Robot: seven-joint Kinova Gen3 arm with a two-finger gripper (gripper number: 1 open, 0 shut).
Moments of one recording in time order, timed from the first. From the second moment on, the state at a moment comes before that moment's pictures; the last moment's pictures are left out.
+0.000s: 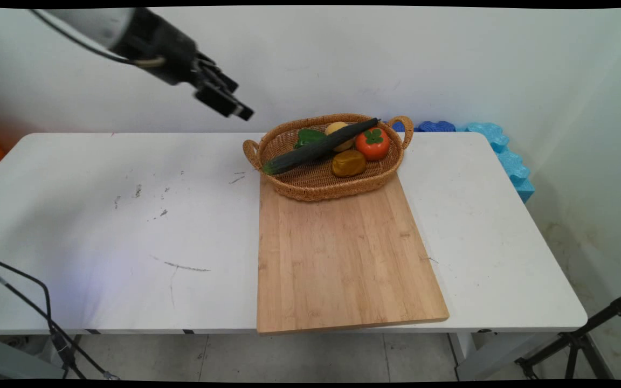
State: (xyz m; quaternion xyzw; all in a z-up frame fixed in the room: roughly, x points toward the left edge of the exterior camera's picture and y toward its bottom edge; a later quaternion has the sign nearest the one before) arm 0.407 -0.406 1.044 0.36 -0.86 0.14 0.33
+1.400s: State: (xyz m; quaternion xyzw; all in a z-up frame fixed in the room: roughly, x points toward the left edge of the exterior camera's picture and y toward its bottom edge) arm 0.298 -0.541 0.896 0.48 -0.84 0.11 0.22
